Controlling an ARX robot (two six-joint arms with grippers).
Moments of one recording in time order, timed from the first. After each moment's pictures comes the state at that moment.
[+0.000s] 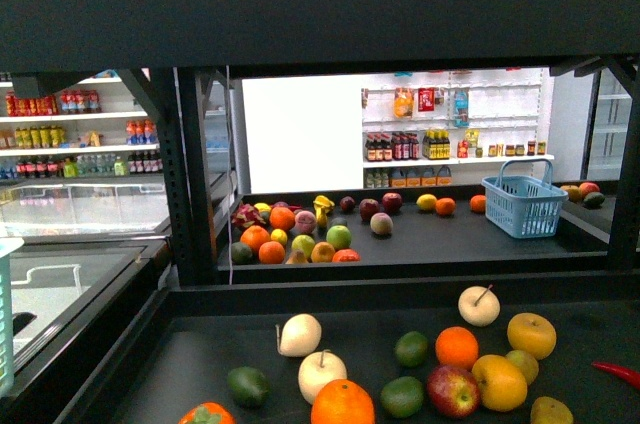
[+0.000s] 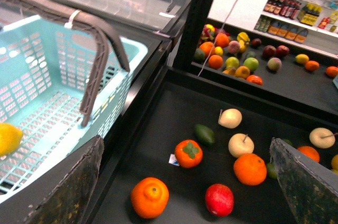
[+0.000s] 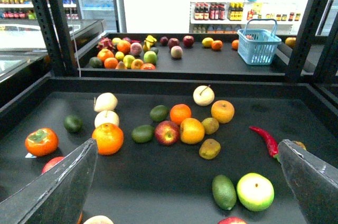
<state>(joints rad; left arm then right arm) -0.56 0.53 0.48 -0.01 -0.64 -0.19 0.00 0.01 0.02 0.00 0.00 0.00</state>
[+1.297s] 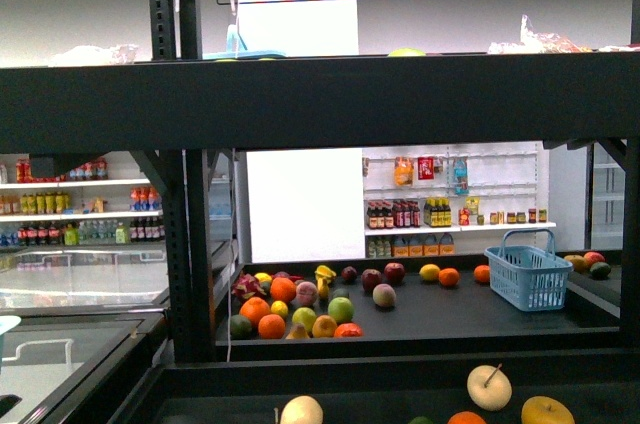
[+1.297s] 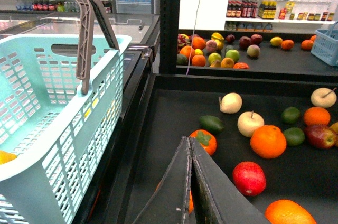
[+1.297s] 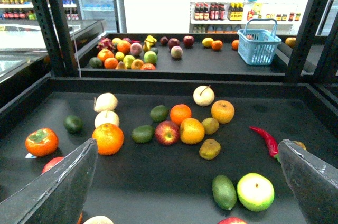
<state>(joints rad) -0.01 0.01 0.01 0.00 0.00 -0.01 0.00 0.00 0.02 0.00 0.00 0.00</state>
